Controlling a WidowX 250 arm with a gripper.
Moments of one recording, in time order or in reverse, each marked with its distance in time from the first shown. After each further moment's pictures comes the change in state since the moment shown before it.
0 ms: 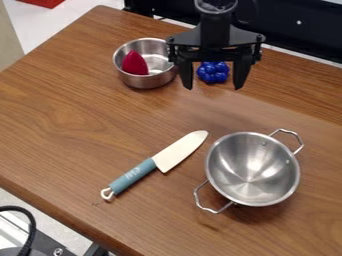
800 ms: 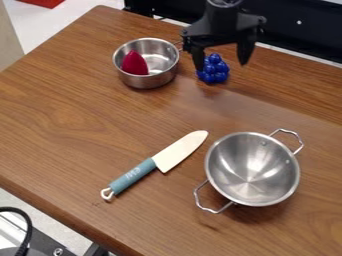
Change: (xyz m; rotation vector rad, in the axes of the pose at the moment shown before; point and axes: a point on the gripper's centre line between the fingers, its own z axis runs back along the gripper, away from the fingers) arm 0.065 -0.001 -0.026 -0.015 -0.134 0.221
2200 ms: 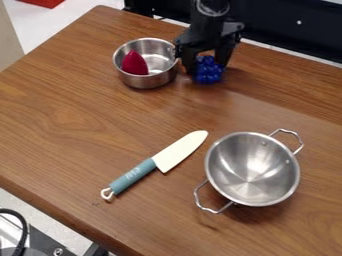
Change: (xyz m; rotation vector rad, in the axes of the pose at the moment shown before) arm 0.017 0.007 -0.044 0.136 0.039 0.171
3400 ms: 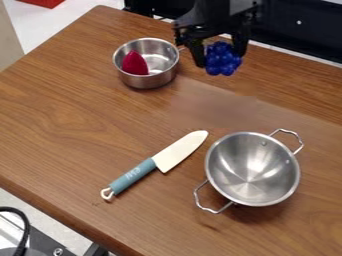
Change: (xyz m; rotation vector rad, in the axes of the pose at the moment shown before) arm -0.051 0.009 0.085 -0.218 0.095 -0.164
